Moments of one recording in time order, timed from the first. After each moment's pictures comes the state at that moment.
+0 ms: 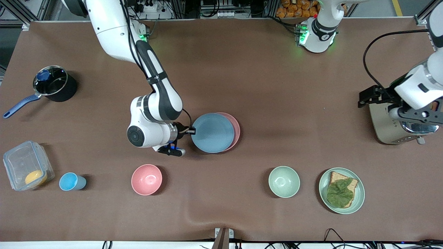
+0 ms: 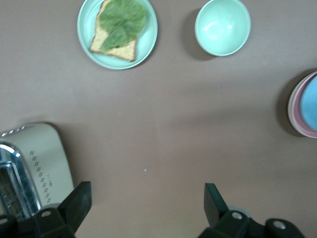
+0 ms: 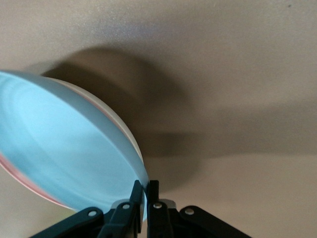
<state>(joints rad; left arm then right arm) -0.11 0.12 0.06 -1.51 -0.06 1.58 0.09 0.64 0.72 -0.24 -1.56 0.72 1.96 0.23</state>
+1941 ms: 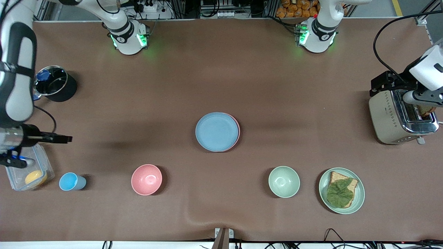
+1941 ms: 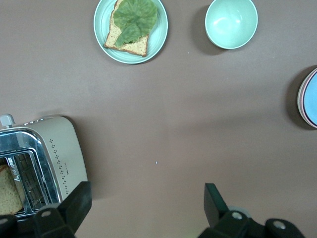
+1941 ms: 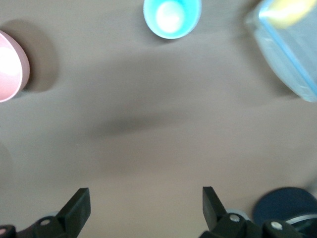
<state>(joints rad) -0.19 0.02 0.13 -1.58 -0.03 1.59 0.10 0.13 0.44 -0.38 -1.41 0.18 1.60 -0.07</state>
